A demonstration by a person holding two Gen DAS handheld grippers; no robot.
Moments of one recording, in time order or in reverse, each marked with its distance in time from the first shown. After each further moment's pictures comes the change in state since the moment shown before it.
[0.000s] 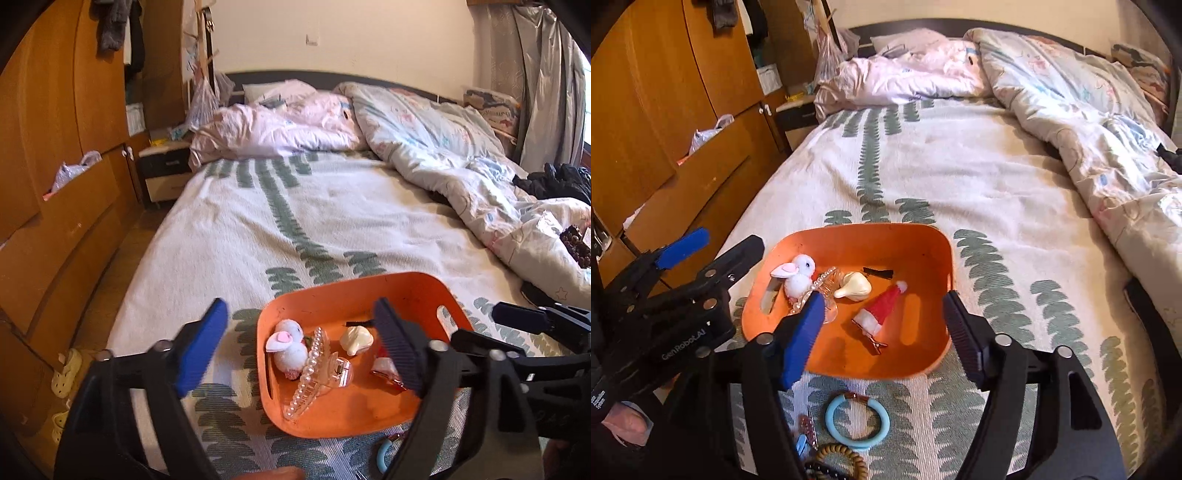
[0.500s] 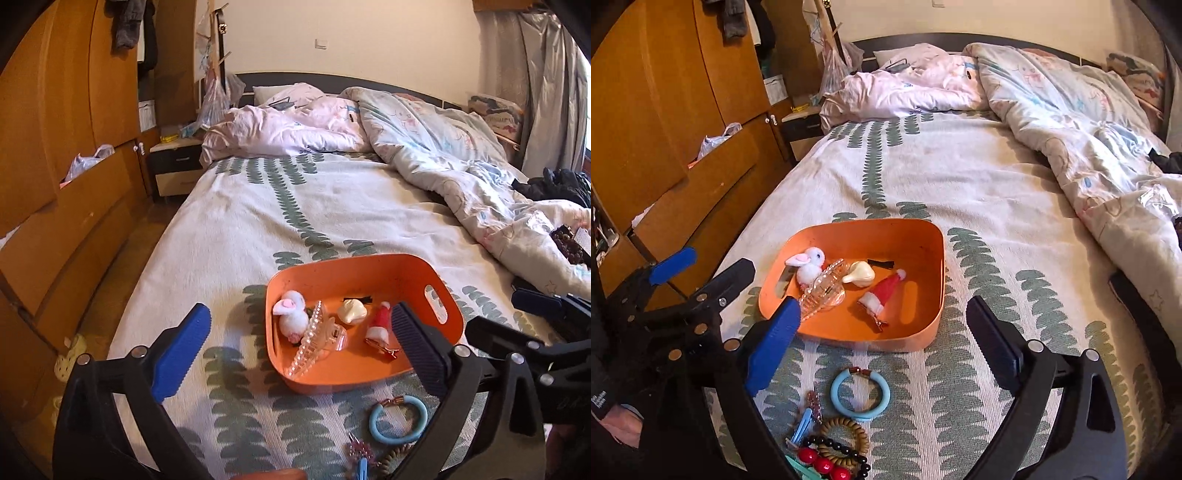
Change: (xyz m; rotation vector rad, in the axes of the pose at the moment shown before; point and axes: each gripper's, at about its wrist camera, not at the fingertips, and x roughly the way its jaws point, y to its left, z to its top) left arm -0.035 0.001 -0.020 -0.035 0.011 0.025; right arm -0.036 0.007 -0.022 -0.020 -0.045 0.000
